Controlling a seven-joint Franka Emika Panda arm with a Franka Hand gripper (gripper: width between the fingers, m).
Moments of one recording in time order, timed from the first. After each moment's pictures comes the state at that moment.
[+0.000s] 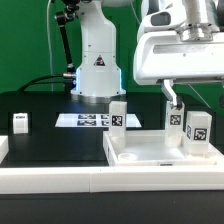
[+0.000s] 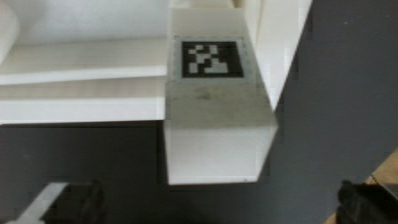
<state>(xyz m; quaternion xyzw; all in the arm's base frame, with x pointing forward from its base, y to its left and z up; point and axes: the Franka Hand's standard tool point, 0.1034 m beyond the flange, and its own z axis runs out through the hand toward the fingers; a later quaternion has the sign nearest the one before) 0.608 0.122 0.107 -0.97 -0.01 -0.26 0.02</state>
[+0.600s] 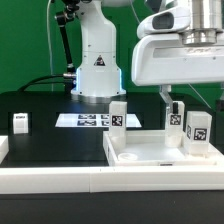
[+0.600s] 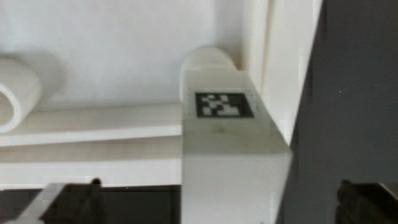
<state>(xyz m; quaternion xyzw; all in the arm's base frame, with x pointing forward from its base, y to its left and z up) 0.607 0.118 0.101 -1.00 -0.01 -0.09 0.02</state>
